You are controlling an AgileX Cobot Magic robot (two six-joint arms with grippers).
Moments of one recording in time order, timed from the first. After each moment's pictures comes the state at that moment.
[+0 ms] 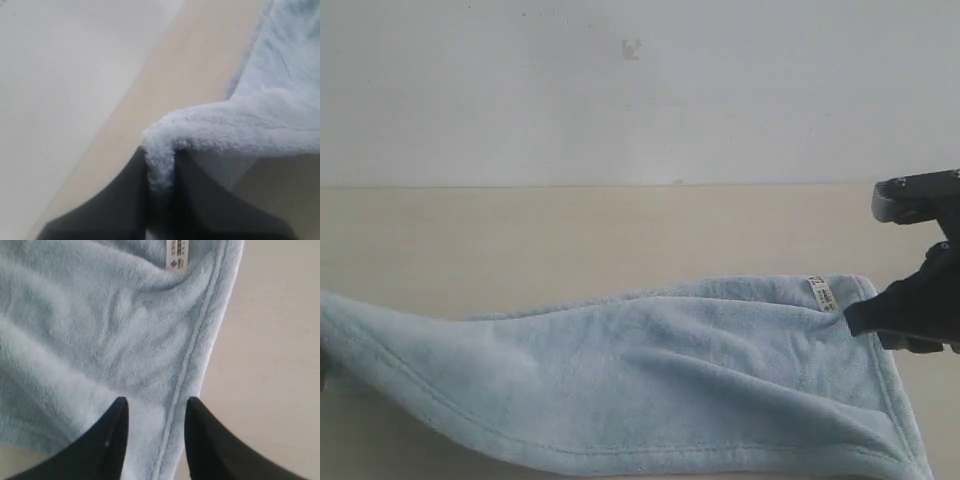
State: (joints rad) left arm -0.33 0.58 -0.29 0.43 0.19 0.34; right arm 0.21 1.36 -0.74 -0.02 0.55 0.05
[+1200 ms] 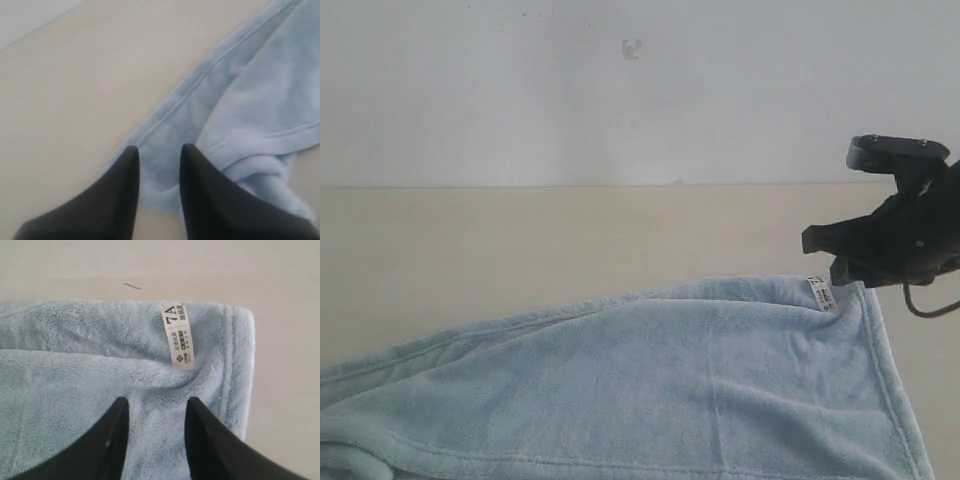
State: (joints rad) left arm -0.37 0.59 -0.41 0.50 0.69 -0.19; right arm 0.13 1.66 -0.99 0.25 0.46 -0.06
